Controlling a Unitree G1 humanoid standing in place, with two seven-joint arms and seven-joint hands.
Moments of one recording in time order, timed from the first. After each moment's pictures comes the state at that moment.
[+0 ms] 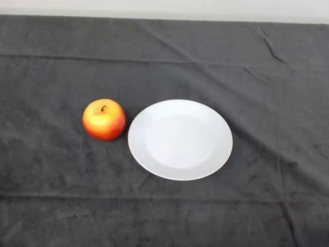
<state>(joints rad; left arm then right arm) -0.20 0.63 0.64 0.89 -0.41 -0.56 0.09 -0.45 -0.68 0.09 1.10 -0.31 -0.22 -0.14</state>
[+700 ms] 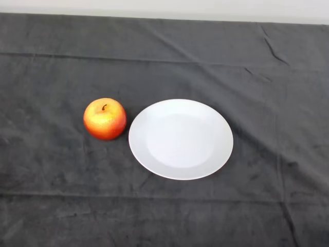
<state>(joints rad) -0.27 0.61 0.57 1.04 -0.31 -0.60 0.06 -0.45 -0.68 0.10 1.10 -0.31 -0.22 -0.14</state>
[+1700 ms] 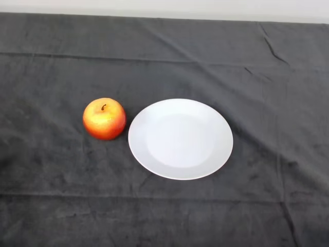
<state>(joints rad) -0.38 0.56 0.37 1.05 -0.09 -0.66 0.13 -0.45 -0.68 0.10 1.10 -0.31 -0.22 -0.14</state>
